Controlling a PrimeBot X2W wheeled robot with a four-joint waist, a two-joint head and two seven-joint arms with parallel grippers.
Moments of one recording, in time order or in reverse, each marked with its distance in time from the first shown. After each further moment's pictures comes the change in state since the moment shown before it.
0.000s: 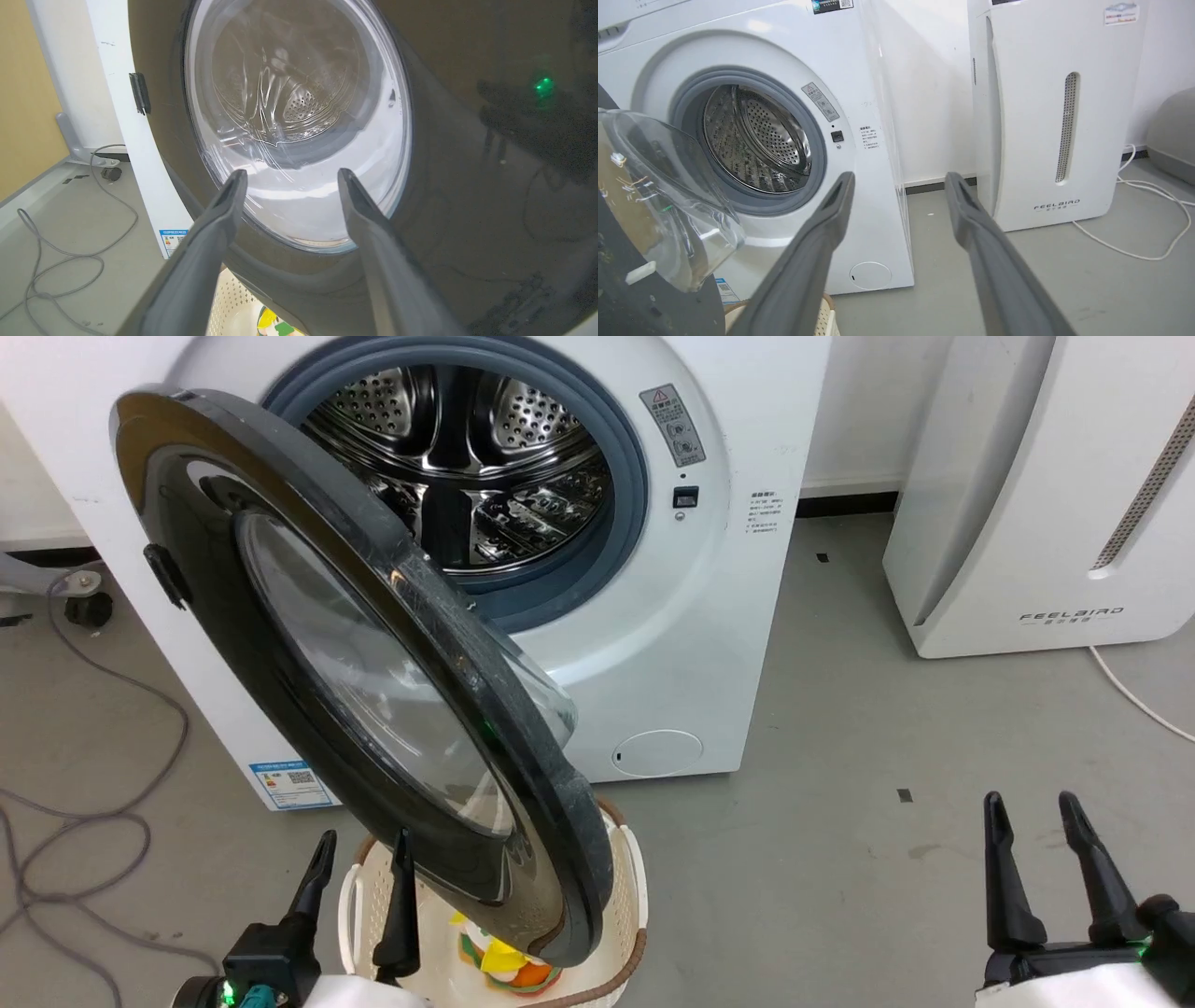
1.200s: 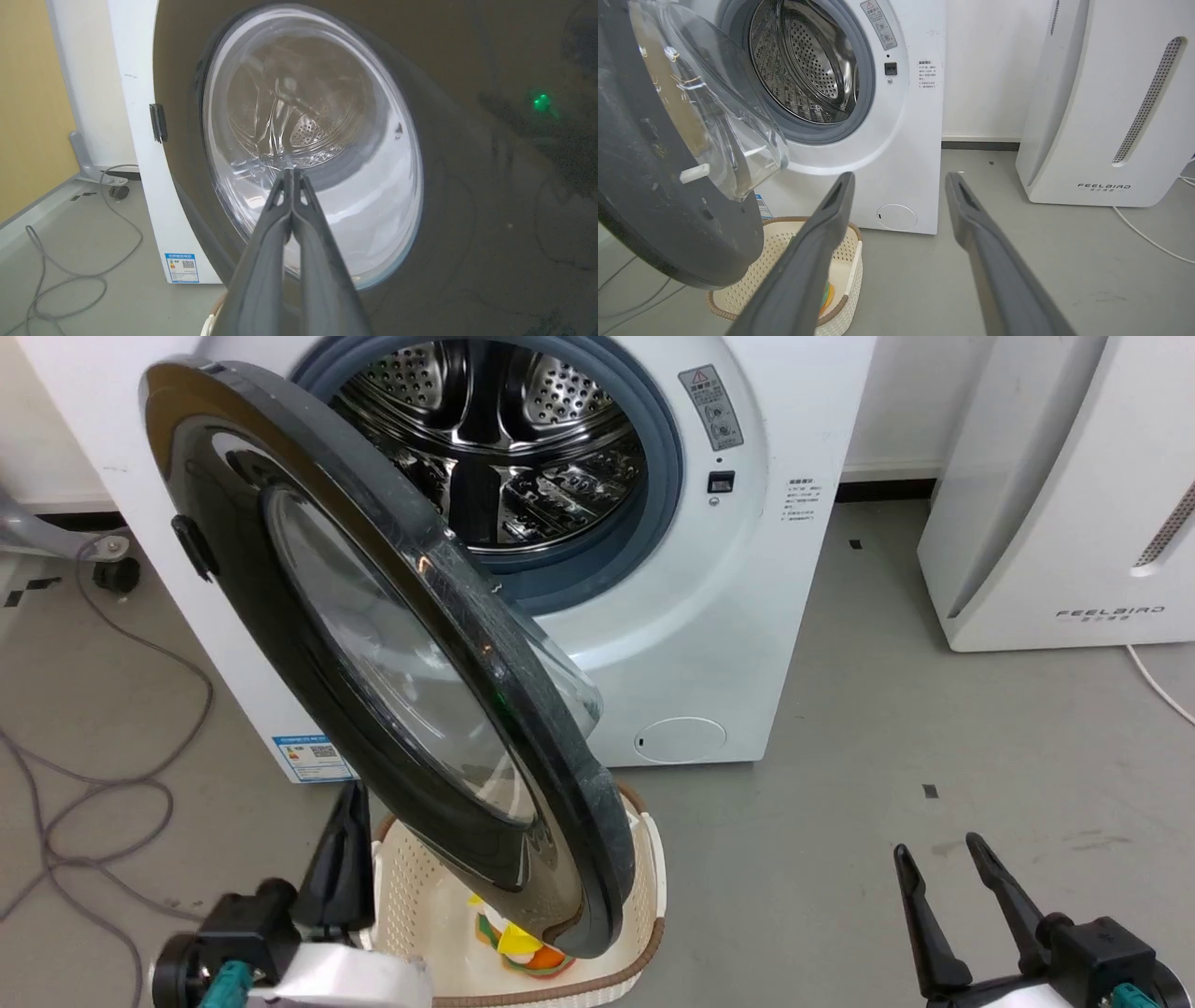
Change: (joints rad) left arm -0.030 0.019 -0.008 -0.080 -0.029 0.013 0.001; right arm 0.057 0.011 0.092 -0.039 -0.136 0.000 0.116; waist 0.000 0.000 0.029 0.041
